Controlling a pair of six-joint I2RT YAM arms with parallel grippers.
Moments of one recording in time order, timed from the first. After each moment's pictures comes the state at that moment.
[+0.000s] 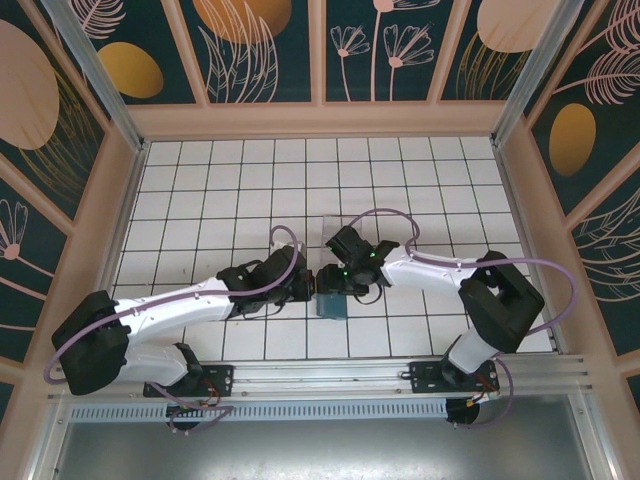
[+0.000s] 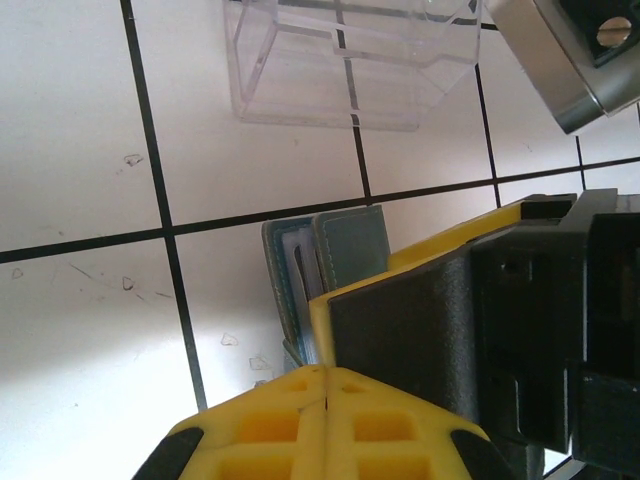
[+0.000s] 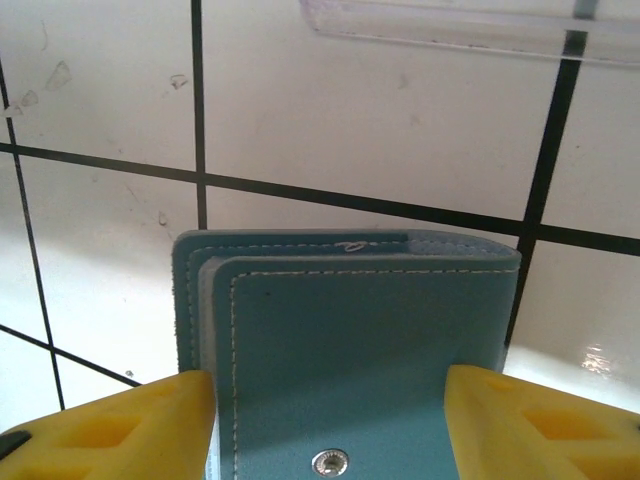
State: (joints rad) left arm -0.97 1.31 0.73 -0.28 -0.04 -0.92; right arm 0.87 1.58 0.90 -0.46 -0.18 0.80
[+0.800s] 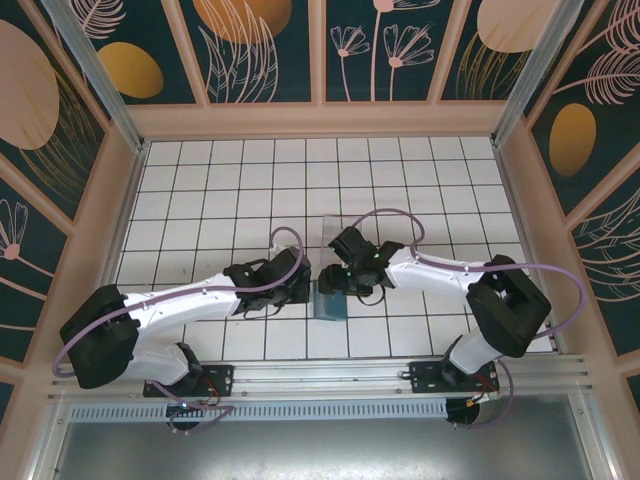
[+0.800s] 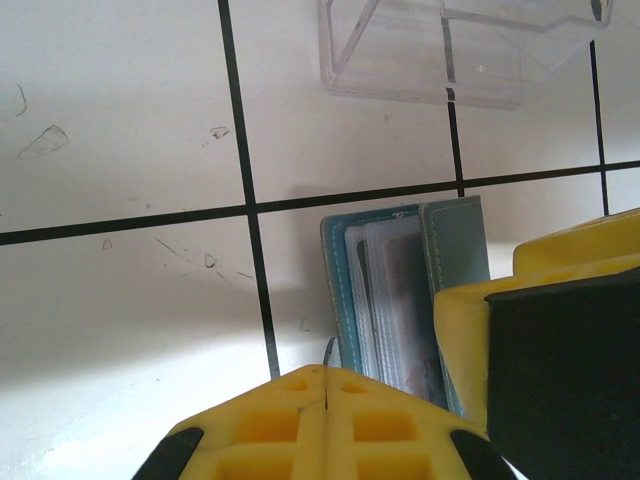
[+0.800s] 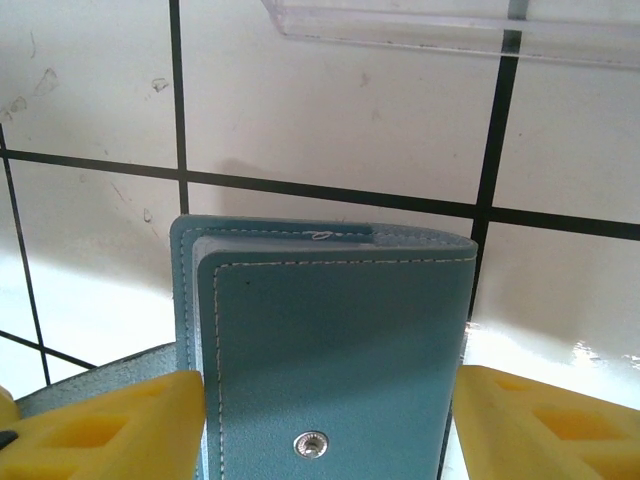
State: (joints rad) left arm -0.97 1.36 0.77 -0.40 -0.09 -0.92; right arm 0.87 1.54 0.88 -0.49 -0.15 0.81
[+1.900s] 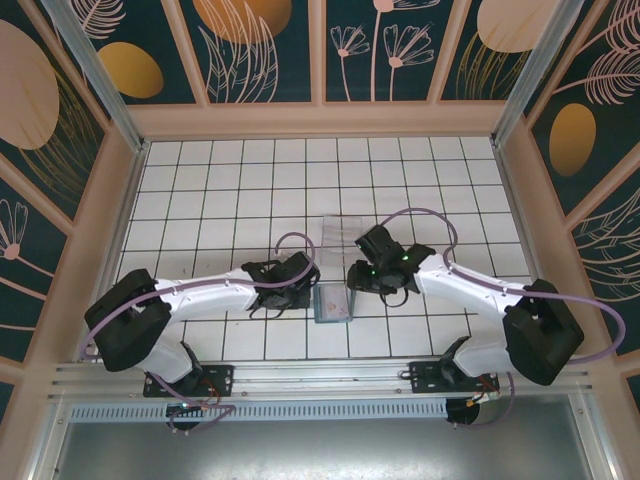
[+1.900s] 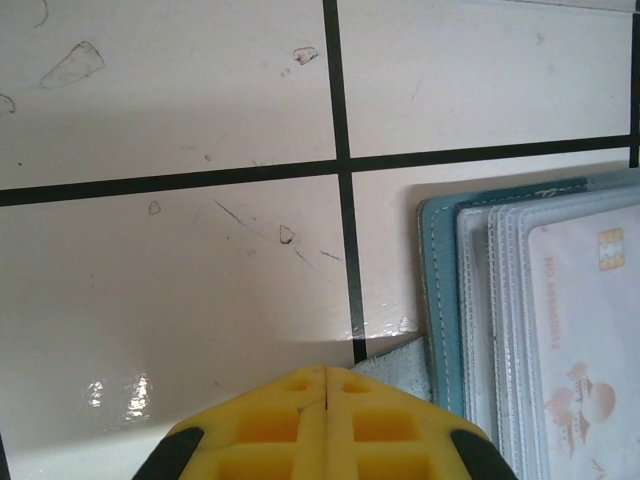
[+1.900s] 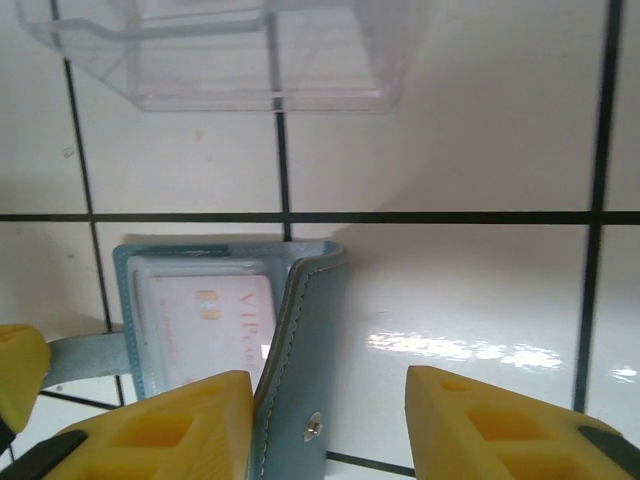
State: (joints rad) left arm -0.97 1.52 0.80 -0.46 -0.11 -0.92; right arm 0.77 1.33 0.77 -0.58 -0.06 0.80
